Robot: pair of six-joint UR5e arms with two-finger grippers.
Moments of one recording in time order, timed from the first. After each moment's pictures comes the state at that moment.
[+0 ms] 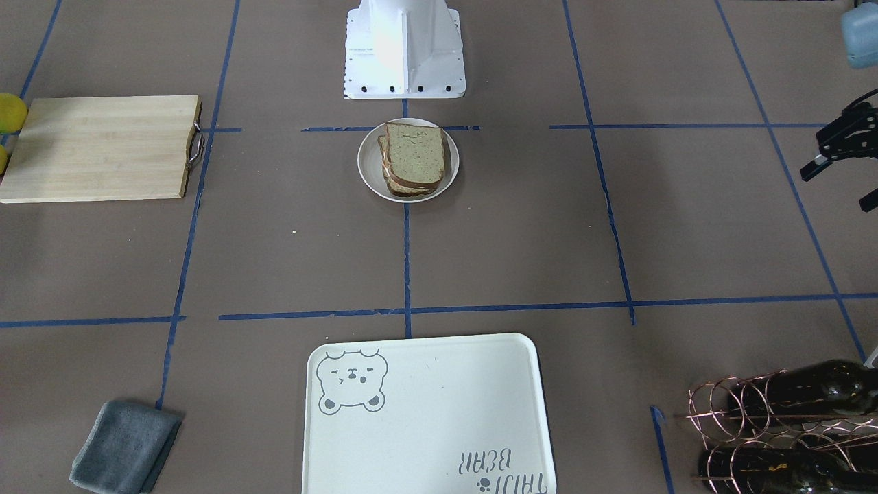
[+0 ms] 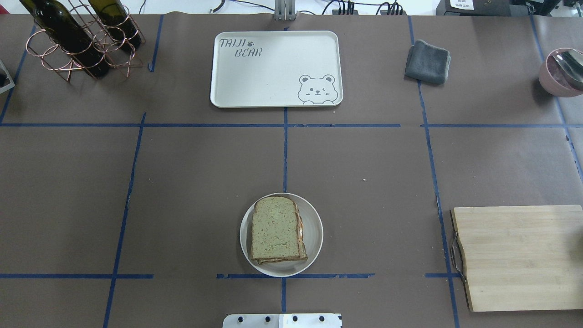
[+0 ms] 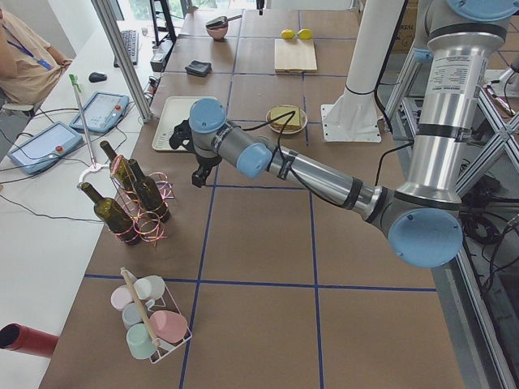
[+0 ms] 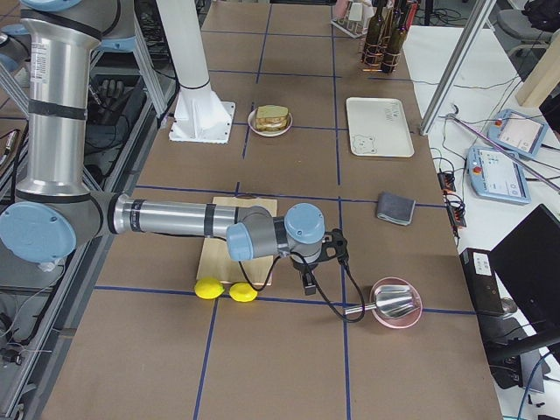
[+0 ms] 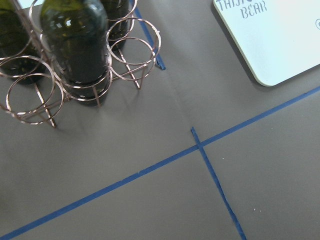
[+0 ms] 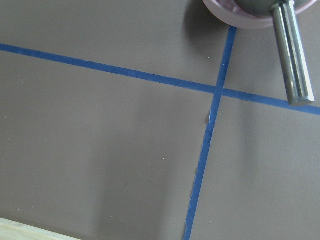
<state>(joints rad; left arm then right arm) -1.31 -1.70 -1.88 -1.84 -2.46 -0.27 1.49 -1.72 1.66 -1.33 2.41 -0.01</state>
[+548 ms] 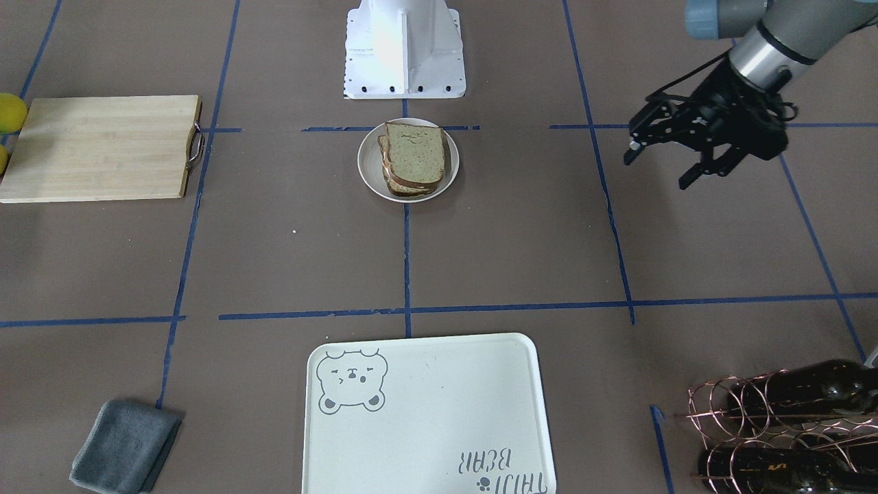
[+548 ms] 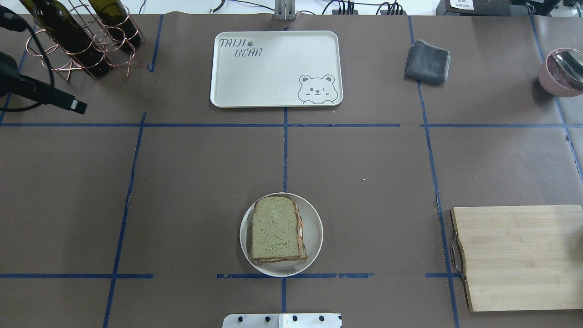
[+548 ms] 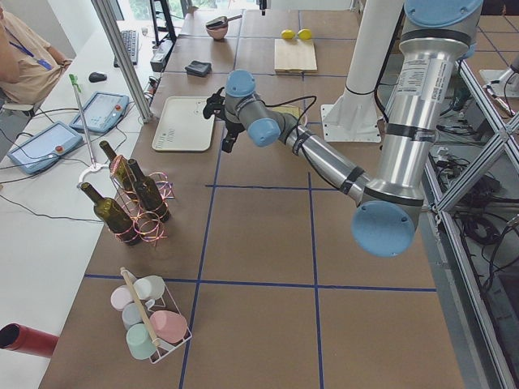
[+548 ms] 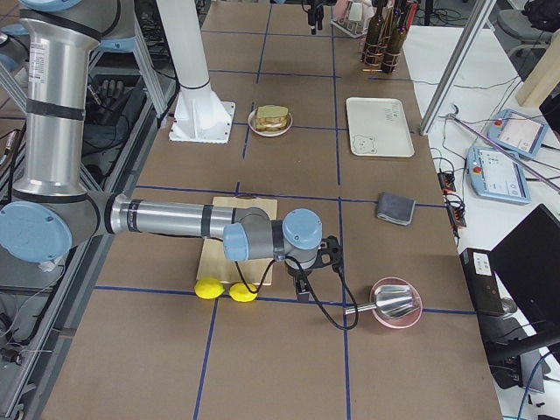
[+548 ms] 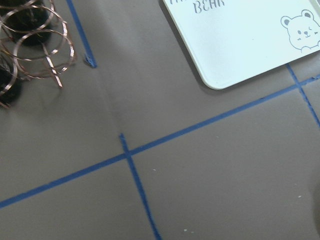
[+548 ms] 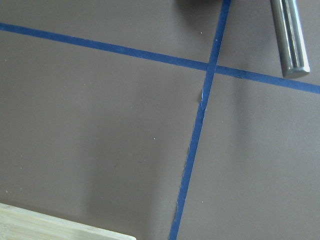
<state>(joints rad) -0.93 -1.77 -2.03 -1.89 -2.22 -0.81 1.50 -1.71 1.66 -1.43 2.38 -0.11</state>
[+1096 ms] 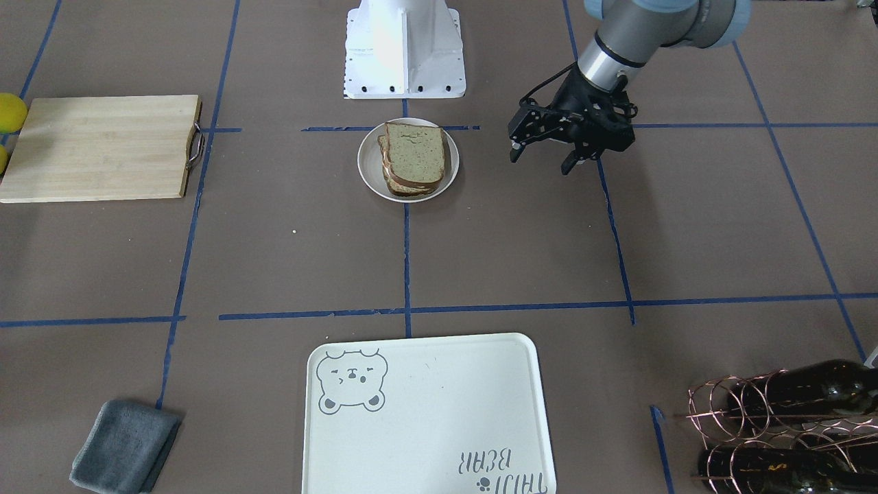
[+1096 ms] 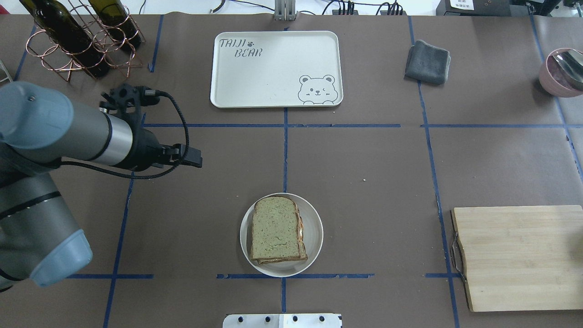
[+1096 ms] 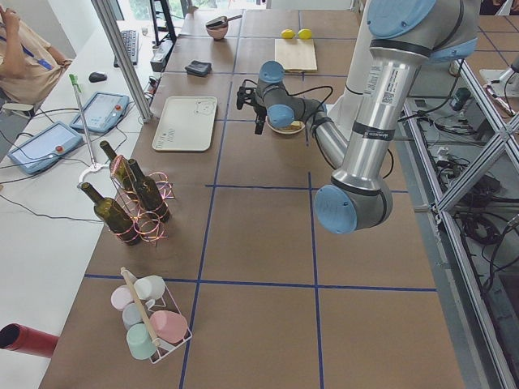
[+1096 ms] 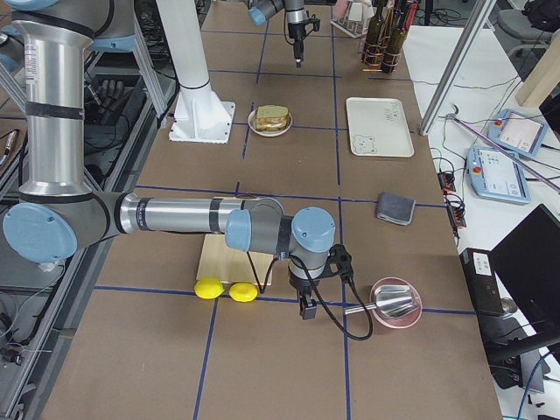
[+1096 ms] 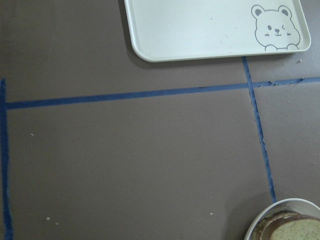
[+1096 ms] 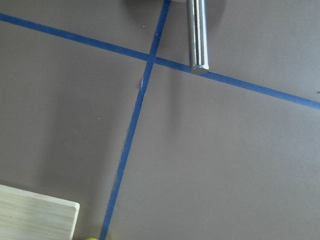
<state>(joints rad) -0.61 -1.89 -2.00 -1.89 -1.93 -1.21 1.63 -1.64 1.69 -1.69 2.26 -0.34</state>
